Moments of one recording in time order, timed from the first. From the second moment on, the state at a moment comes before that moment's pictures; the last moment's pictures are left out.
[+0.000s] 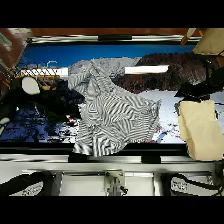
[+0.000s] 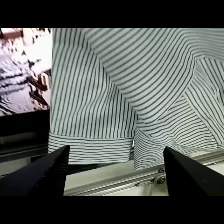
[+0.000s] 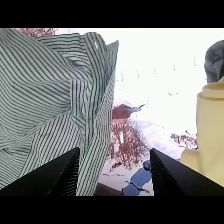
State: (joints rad) left arm -0.27 -1.24 1.13 1.16 -1.42 -1.78; right arm -0.29 -1.42 1.43 1.94 -1.40 -1.77
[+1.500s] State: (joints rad) left arm -0.54 -1.27 0.75 0.93 -0.93 -1.81; right arm -0.16 -1.82 1.44 2.08 -1.29 -1.80
